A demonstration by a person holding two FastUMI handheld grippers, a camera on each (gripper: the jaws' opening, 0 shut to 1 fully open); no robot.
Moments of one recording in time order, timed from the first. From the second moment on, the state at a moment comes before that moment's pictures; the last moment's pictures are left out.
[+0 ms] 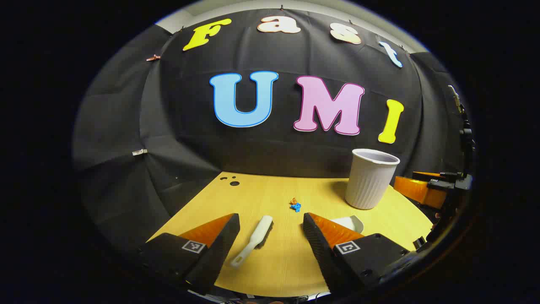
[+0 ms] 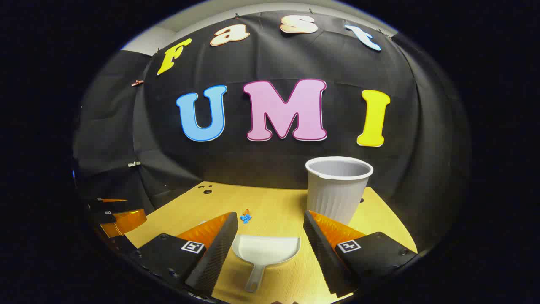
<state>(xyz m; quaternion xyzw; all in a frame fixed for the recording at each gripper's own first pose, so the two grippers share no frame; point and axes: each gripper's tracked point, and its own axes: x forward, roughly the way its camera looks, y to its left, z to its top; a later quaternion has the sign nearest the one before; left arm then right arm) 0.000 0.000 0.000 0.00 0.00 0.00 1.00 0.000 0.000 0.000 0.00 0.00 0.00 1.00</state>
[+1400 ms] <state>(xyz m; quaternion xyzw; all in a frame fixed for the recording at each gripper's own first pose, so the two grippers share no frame) 0.087 0.045 -0.117 -0.04 0.21 -0.02 0.98 0.030 0.007 -0.085 0.02 0.14 0.02 0.99</state>
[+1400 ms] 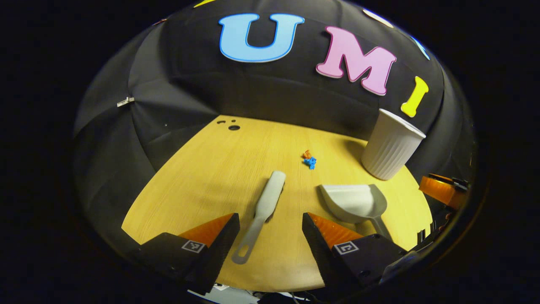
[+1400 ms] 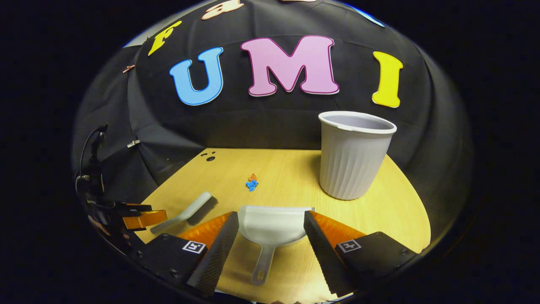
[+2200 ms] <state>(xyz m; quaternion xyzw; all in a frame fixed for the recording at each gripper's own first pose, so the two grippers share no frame) 0.156 0.056 -0.221 0.07 0.43 -0.08 0.90 0.025 0.019 -0.162 0.07 0.23 0.03 0.97</state>
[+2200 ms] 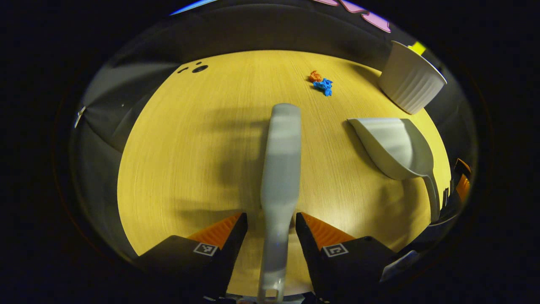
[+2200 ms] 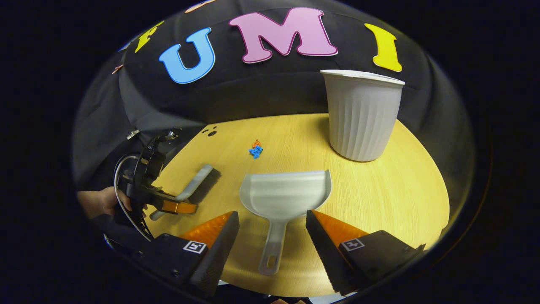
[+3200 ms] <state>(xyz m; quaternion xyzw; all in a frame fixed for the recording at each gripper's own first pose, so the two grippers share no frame) 0.144 0.049 -0.194 0.03 0.33 -0.04 0.94 0.032 0.012 -0.228 0.08 0.33 0.00 0.94</state>
